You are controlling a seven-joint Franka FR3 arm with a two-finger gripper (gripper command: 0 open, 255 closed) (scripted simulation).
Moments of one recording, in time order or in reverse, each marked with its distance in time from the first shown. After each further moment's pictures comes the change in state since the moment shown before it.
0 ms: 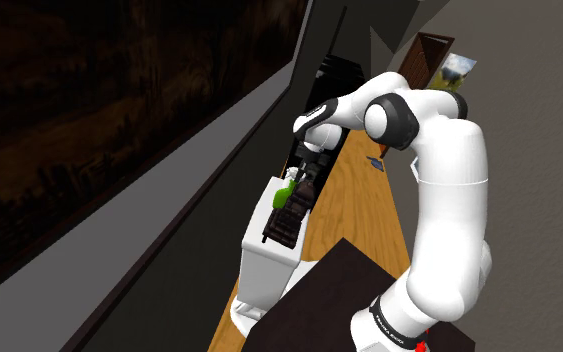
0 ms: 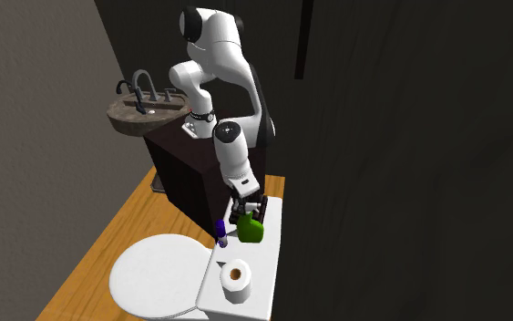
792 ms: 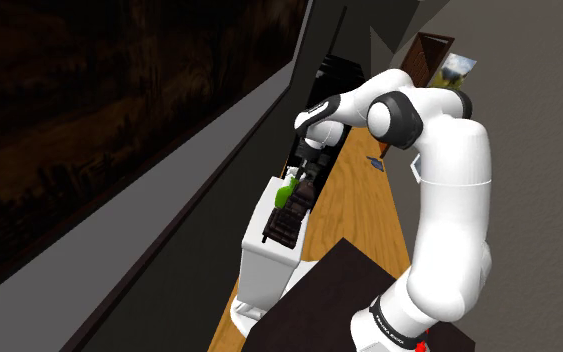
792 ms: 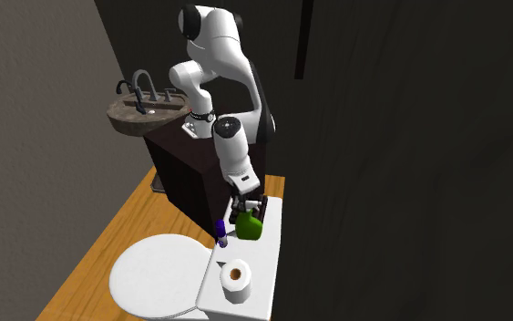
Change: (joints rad) arm 0.008 -0.024 -0.011 0.004 -0.016 -0.026 0.013
